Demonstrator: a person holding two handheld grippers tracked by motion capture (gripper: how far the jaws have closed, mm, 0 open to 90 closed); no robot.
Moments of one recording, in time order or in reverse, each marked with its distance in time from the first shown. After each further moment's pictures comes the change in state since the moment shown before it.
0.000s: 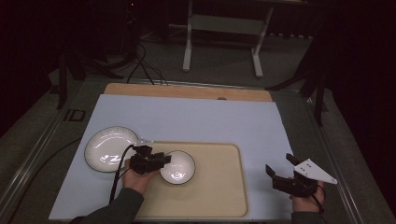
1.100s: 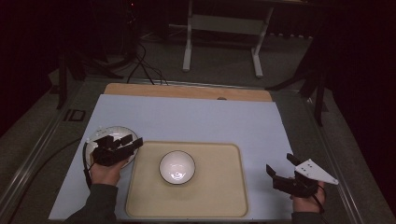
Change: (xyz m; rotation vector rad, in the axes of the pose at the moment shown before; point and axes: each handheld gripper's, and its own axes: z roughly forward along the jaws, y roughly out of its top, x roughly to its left) left arm 0.041 0.016 -0.085 -0.276 0.096 -0.006; right arm -0.001 0.000 -0.001 -0.007 -0.002 0.003
